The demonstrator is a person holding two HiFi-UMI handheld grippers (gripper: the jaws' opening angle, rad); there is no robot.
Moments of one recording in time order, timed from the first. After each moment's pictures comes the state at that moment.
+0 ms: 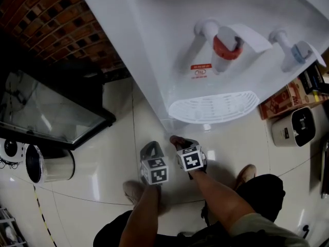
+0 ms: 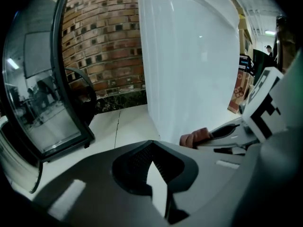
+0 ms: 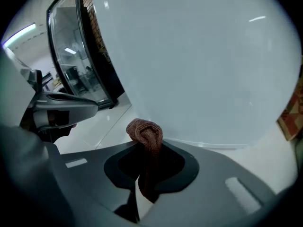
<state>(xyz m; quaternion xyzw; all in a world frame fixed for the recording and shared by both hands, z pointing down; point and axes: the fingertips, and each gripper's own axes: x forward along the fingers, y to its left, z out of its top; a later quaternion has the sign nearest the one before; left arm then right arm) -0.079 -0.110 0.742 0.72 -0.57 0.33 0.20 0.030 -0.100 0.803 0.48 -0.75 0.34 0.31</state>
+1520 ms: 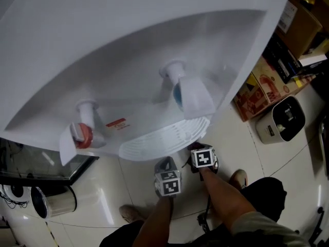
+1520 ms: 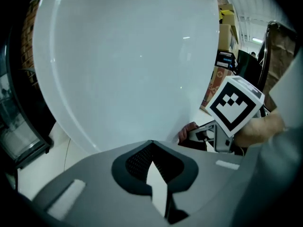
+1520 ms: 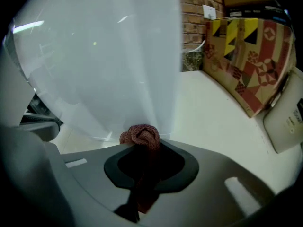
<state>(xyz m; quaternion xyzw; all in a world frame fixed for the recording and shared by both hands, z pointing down) 0.088 -0.113 0.755 0.78 -0.47 0.34 0.23 0.237 -0.115 0.836 0.60 -0.61 0.42 0.31</state>
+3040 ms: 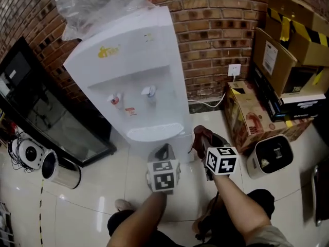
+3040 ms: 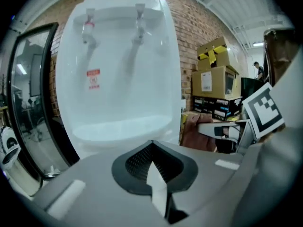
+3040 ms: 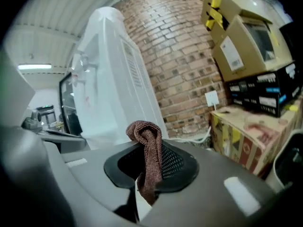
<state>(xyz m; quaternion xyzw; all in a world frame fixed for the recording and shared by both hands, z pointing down) 0.171 -0.092 0.460 0.77 -0.59 0.22 0.13 0.326 -0.125 0.488 0.57 -0.79 0.23 0.03</state>
